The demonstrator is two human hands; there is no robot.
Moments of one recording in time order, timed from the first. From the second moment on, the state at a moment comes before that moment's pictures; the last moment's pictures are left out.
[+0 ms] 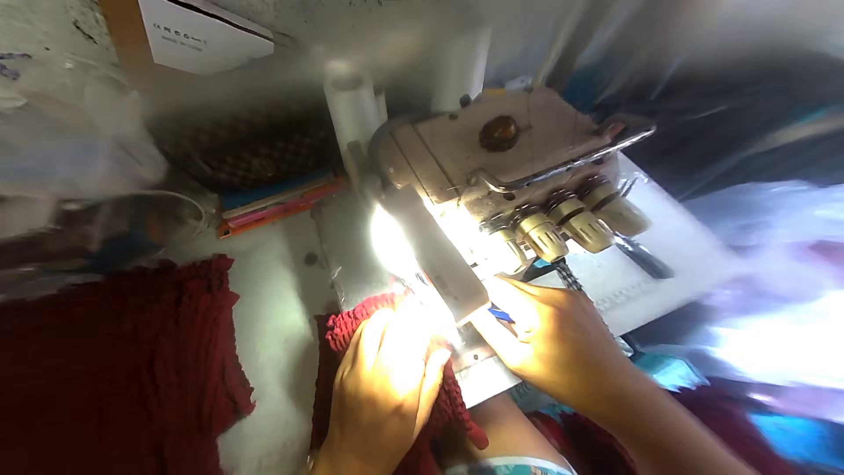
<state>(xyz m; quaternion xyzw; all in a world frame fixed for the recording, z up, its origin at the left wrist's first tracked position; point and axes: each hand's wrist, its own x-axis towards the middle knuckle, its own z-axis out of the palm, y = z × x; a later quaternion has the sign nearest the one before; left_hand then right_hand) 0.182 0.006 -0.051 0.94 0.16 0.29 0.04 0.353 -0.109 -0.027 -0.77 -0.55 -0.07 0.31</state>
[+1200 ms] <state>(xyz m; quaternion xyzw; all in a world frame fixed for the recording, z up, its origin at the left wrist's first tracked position) 0.173 -0.047 -0.036 0.89 0.36 0.28 0.05 0.277 -0.133 -0.074 -0.47 -0.13 0.43 0.76</state>
